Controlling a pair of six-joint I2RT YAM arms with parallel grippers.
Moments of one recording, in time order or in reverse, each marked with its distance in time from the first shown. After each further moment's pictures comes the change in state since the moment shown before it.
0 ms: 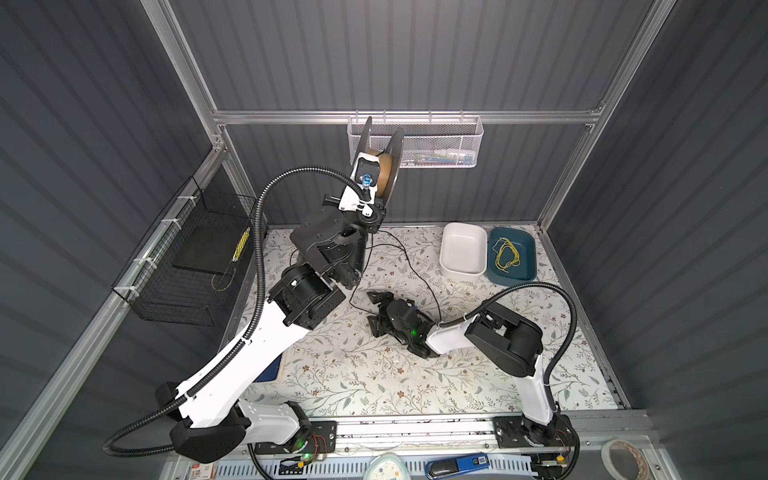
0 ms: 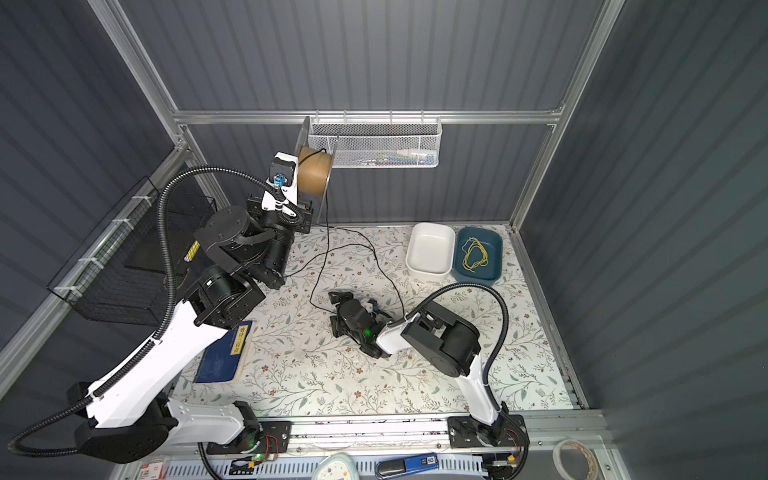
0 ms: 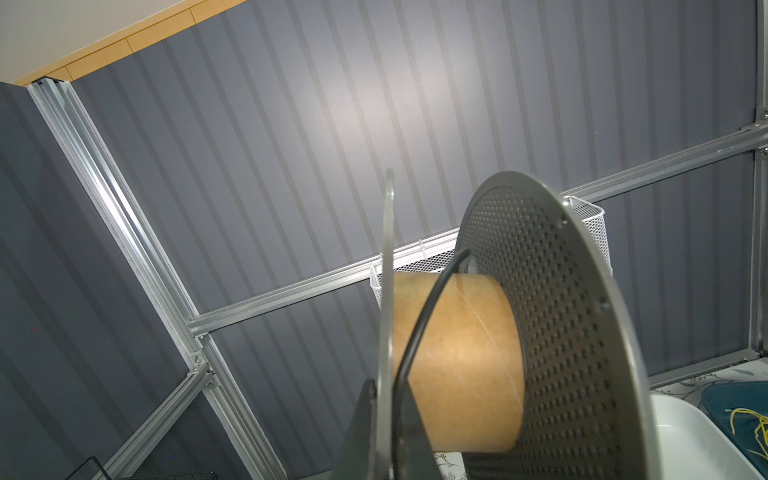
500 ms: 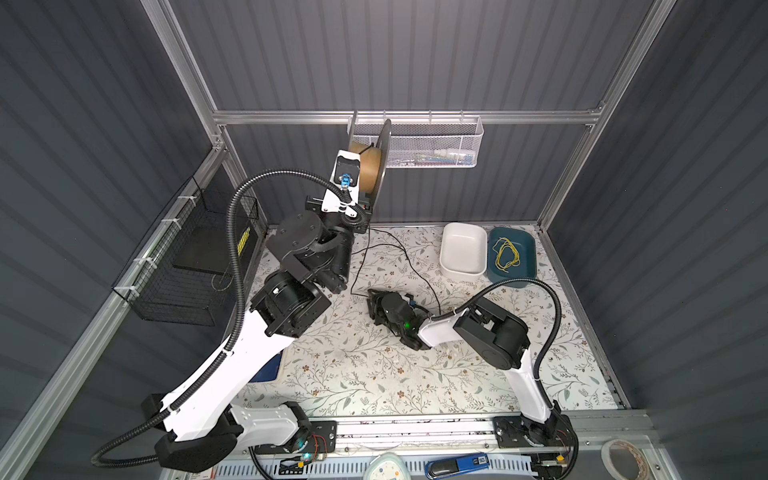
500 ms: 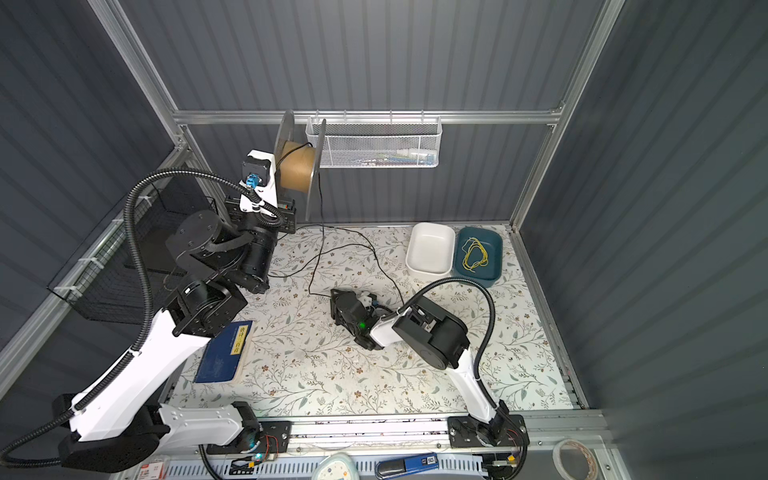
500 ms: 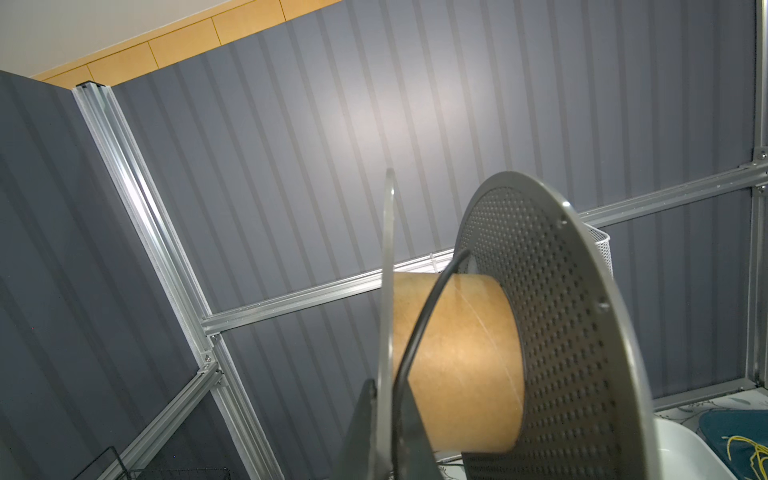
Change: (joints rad) left arm 0.000 -0.070 -0.010 0.000 0.000 -0.011; right arm -0.051 0.115 0.136 0.021 0.095 0.013
